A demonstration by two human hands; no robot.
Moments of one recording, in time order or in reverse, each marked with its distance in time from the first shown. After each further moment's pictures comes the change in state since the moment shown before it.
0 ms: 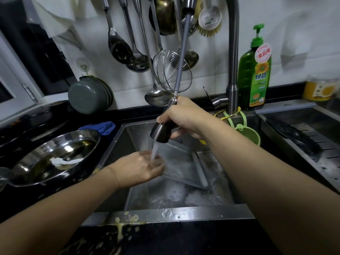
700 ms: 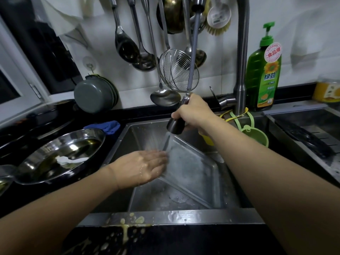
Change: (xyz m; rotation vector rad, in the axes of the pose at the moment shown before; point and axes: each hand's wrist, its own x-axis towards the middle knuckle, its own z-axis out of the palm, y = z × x) left_hand -0.009 -0.001 -0.008 0.006 0.046 -0.040; right_hand 0.043 0.021 -0.006 -0.148 0.238 -0.002
